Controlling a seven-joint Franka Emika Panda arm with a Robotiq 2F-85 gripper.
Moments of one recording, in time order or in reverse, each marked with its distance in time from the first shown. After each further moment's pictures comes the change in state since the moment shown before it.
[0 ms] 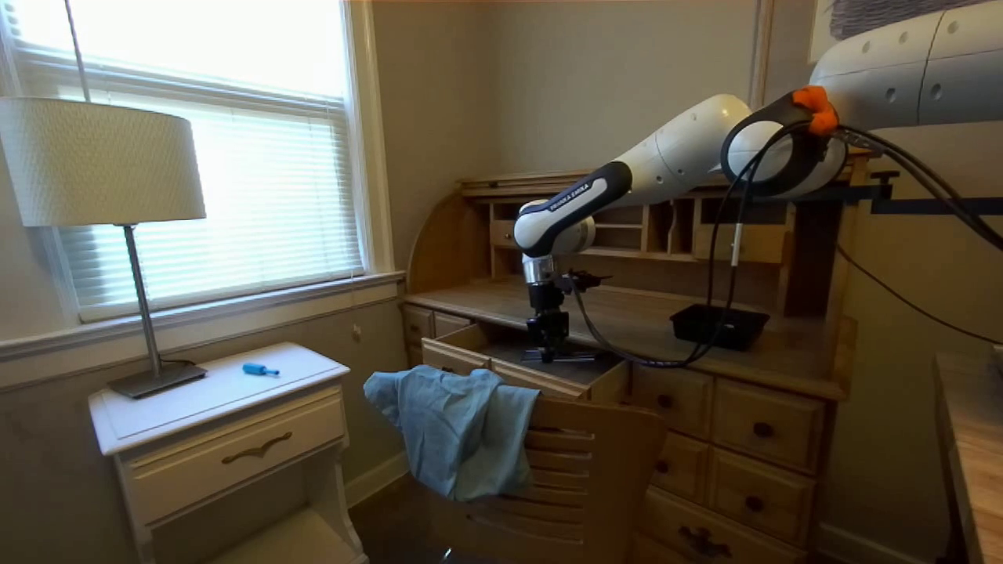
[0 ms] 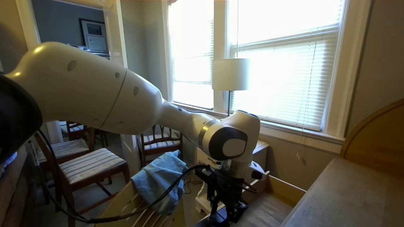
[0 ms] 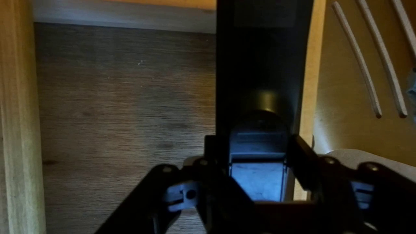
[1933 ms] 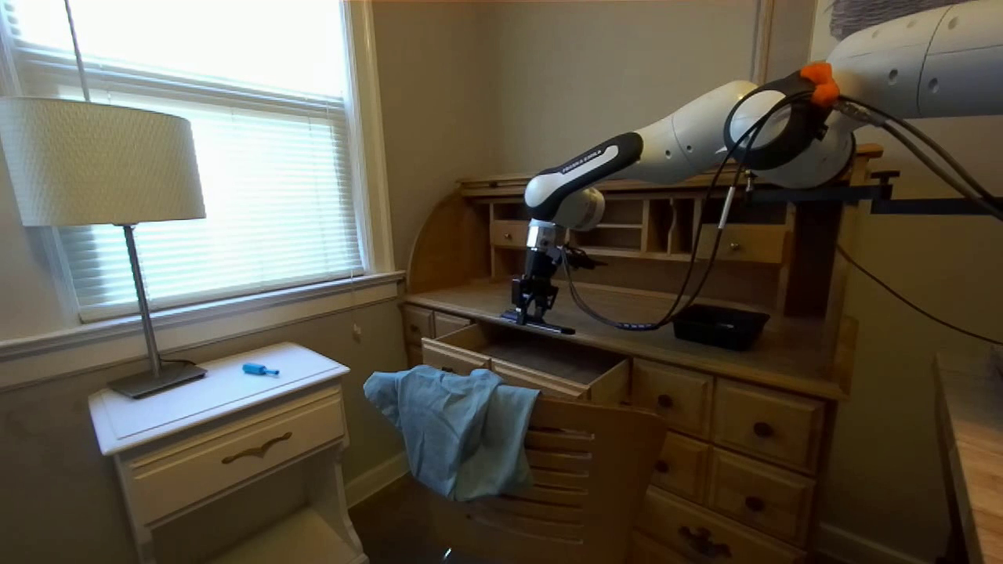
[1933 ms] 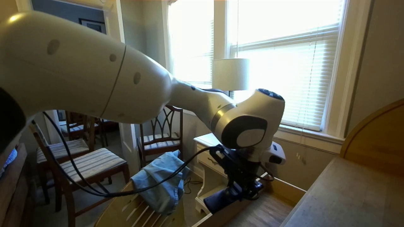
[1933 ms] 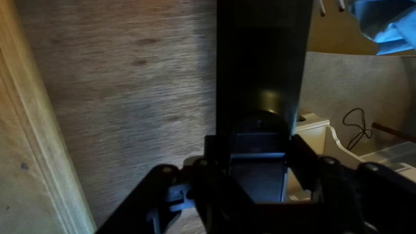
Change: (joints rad) arm -0.126 -0.049 0.217 0.015 0.011 0.127 0.053
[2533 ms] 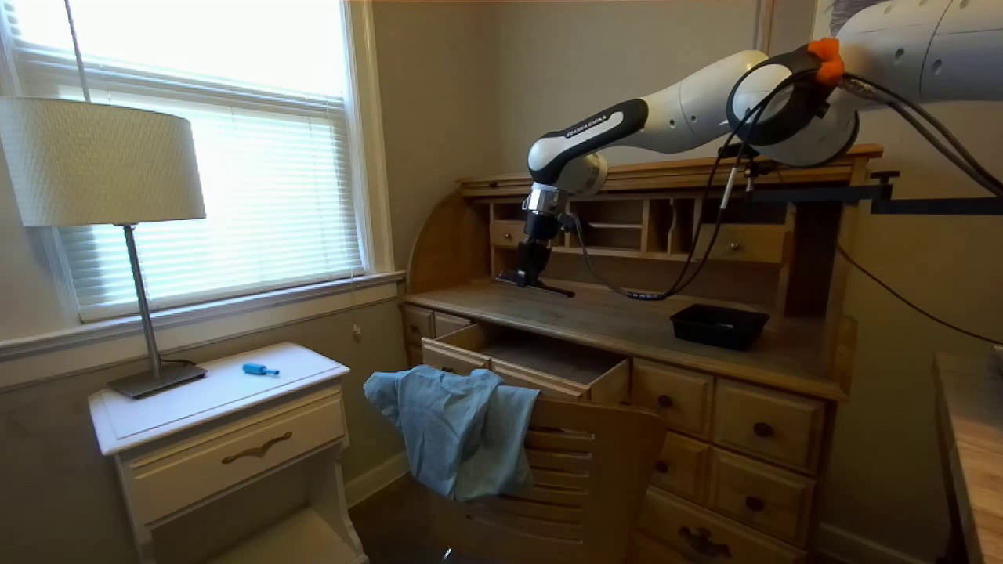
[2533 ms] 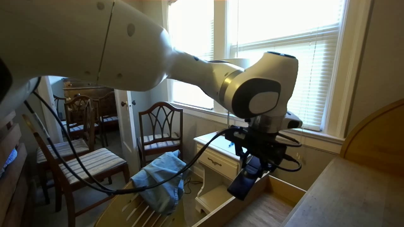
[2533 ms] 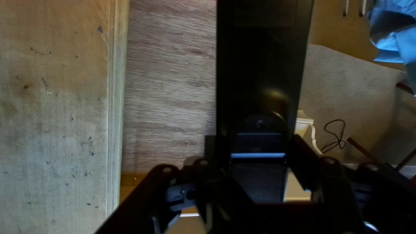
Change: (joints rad) arm -0.021 -0.100 -0.009 0.010 -0.013 -0.001 -0.308
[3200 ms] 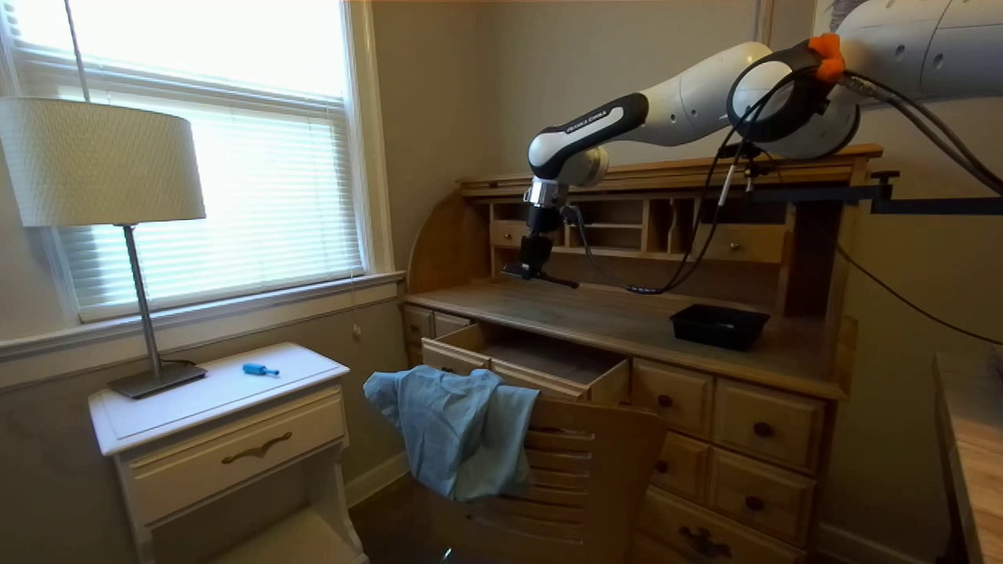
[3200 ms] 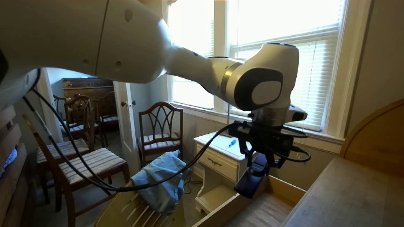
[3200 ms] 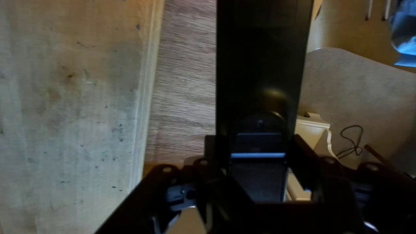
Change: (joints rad) arm 0.009 -0.025 -0.042 0.002 -0.019 0.000 -0.008
